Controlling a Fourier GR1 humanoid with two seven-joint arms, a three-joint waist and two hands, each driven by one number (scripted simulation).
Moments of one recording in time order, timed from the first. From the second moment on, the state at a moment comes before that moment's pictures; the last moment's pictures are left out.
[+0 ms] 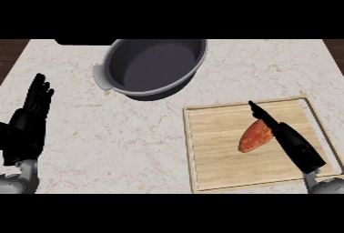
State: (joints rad) left arm -0.09 0.43 -0.10 -1.66 0.13 0.39 0.15; right arm -0.09 -0.53 0.32 -1.57 -0.10 0.10 0.05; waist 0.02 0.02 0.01
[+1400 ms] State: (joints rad) left arm -0.10 0.30 -0.18 -1.69 0.25 0.28 0.27; right arm 0.17 -0.78 -0.02 -2.31 0.13 -0.15 0.61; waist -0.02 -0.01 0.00
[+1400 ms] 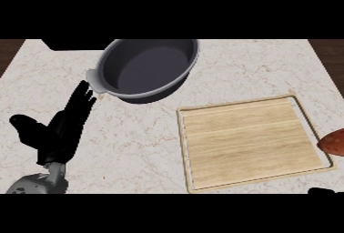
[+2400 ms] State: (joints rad) left arm -0.14 0.26 -0.16 -1.68 0.23 0.23 0.28; right arm -0.14 -0.86 0.13 -2.20 -0.08 0.05 1.09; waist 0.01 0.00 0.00
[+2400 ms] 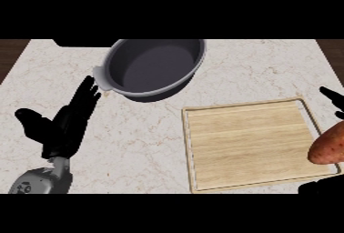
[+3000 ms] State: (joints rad) left arm -0.15 0.22 -0.15 -1.66 0.19 0.23 0.29; right arm -0.16 -0.74 0.25 -2.15 0.09 0.04 1.12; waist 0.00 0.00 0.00
